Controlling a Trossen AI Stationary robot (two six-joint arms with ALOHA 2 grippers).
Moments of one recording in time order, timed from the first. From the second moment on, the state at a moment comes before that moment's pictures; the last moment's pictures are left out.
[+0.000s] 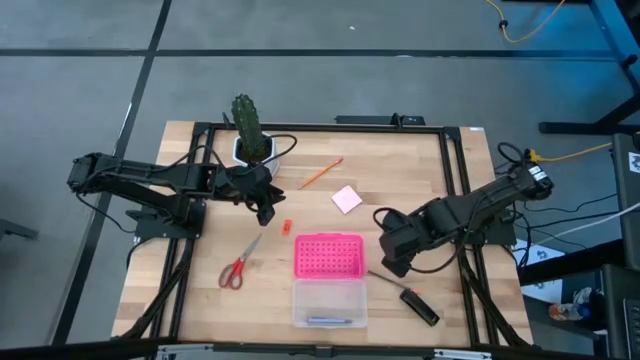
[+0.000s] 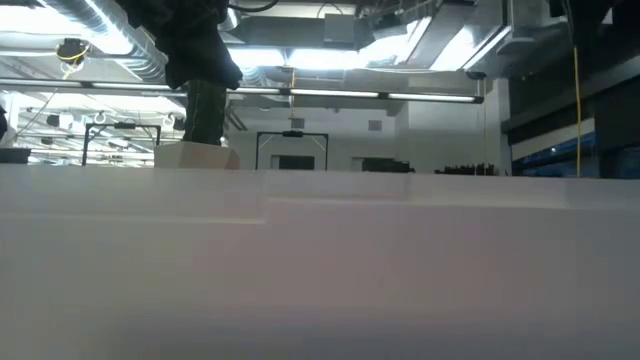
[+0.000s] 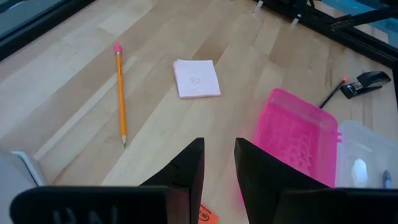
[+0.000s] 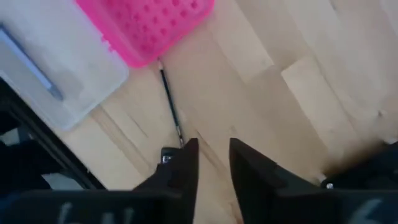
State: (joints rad) left arm -0.01 1.05 0.81 -0.41 -0.22 -0.49; right arm 0.45 1.54 1.47 -1.39 0.03 1.10
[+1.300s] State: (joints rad) left arm -0.01 1.05 0.81 -0.41 -0.22 -0.46; right arm 0.55 1.69 0.93 -0.62 -0.06 1.07
